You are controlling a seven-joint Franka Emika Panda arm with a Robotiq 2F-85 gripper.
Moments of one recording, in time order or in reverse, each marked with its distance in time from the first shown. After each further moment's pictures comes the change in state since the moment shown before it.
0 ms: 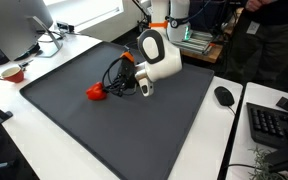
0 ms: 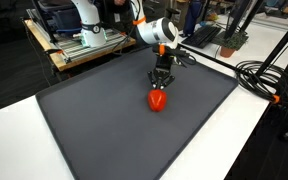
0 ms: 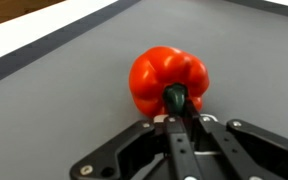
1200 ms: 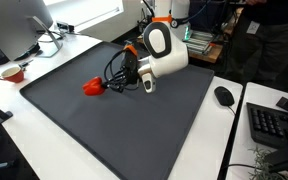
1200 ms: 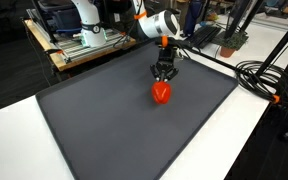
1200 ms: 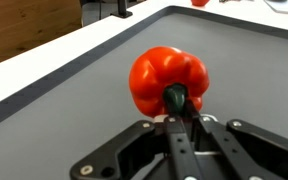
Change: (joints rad) arm 0.028 -0.061 0.008 -0.033 -0.017 -0.060 0.018
